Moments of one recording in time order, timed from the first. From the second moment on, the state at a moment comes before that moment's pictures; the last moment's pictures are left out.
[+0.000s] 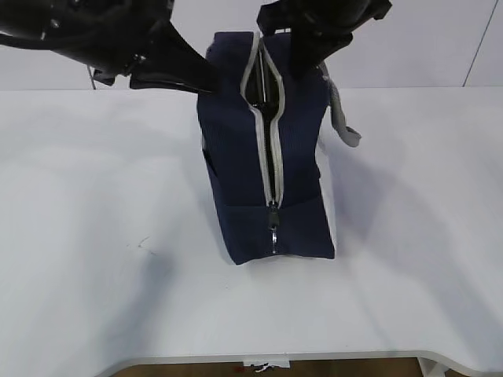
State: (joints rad) left arm -0.32 1.66 -1.35 -1.07 0.92 0.60; right arm 0.41 2.00 -2.09 0.08 1.28 -0.07
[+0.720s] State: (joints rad) left arm -0.35 1.74 -1.35 -1.15 0.85 0.62; right arm 0.41 1.99 -2.07 0.07 1.28 -0.07
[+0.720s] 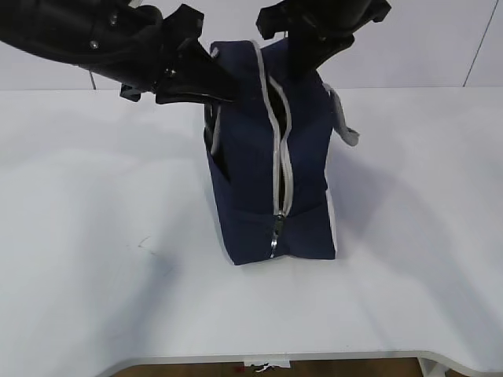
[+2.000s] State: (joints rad) left arm -0.36 1.53 -1.35 -0.74 1.21 0.46; right arm 0.42 1.60 -1.88 0.20 1.26 -0.04
